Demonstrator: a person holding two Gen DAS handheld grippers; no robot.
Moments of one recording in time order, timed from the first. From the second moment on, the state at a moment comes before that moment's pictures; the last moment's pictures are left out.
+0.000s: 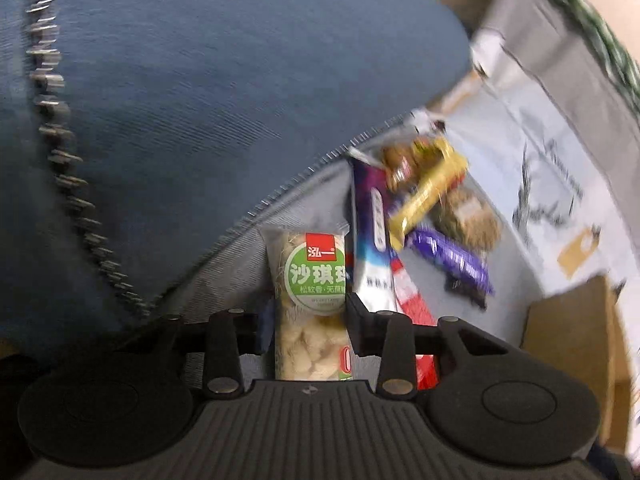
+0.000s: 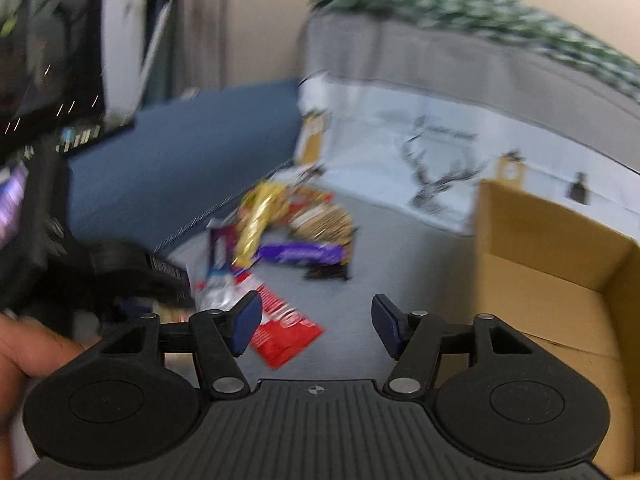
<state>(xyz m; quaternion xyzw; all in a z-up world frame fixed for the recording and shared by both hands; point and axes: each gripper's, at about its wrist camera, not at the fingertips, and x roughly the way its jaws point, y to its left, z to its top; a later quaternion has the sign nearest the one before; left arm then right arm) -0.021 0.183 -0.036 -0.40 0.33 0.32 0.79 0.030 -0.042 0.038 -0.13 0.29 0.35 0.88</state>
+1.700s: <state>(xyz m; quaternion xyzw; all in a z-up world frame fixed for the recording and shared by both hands) 0.011 0.144 -0.032 -0.29 0.43 0.07 0.85 0.021 -0.050 -0.026 -0.11 0.43 0.33 0.84</state>
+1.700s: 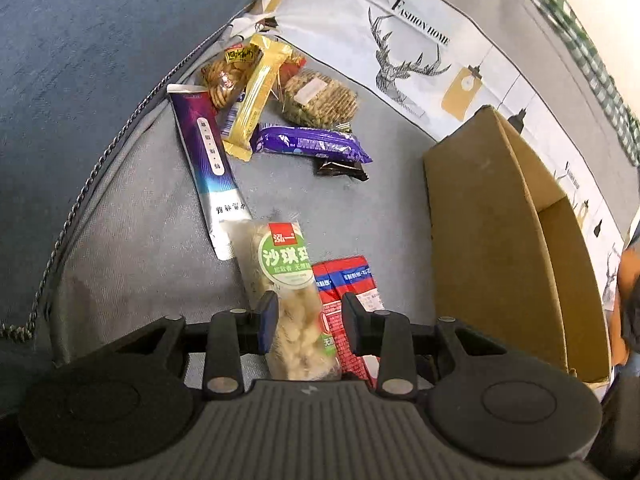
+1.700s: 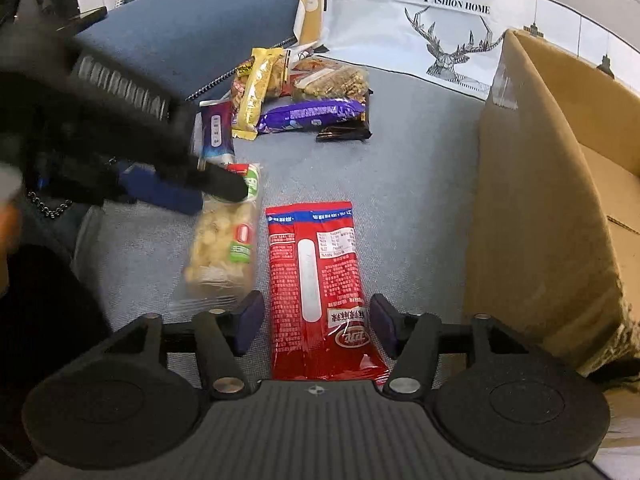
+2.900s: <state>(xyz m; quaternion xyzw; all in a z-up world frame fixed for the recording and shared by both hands) 0.018 0.118 -0.054 -0.26 0.43 0.13 0.85 0.015 -0.046 -0.038 -0.14 0.42 0.32 0.84</state>
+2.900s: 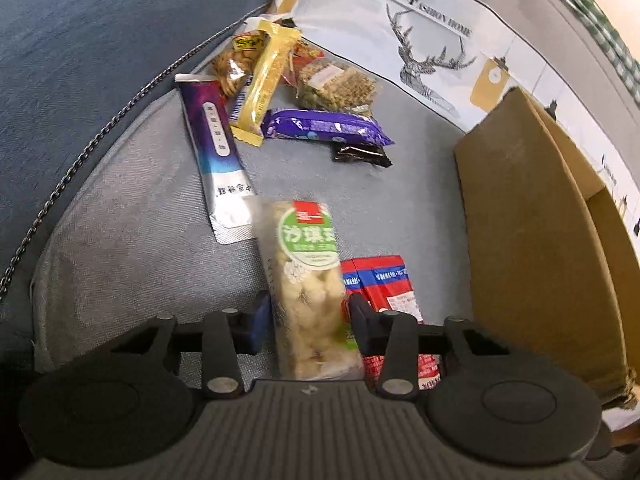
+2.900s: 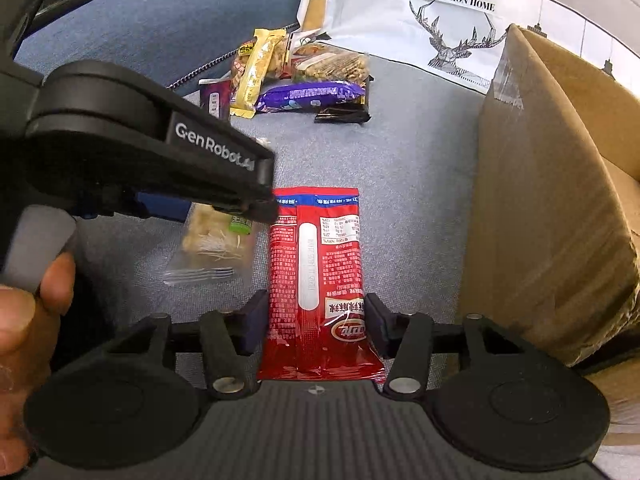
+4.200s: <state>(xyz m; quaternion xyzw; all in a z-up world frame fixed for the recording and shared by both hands) -0.009 0.138 -0.037 -0.37 0.35 0.06 0.86 -0.002 -0.054 -0.018 -0.12 0.37 0.29 0.87</state>
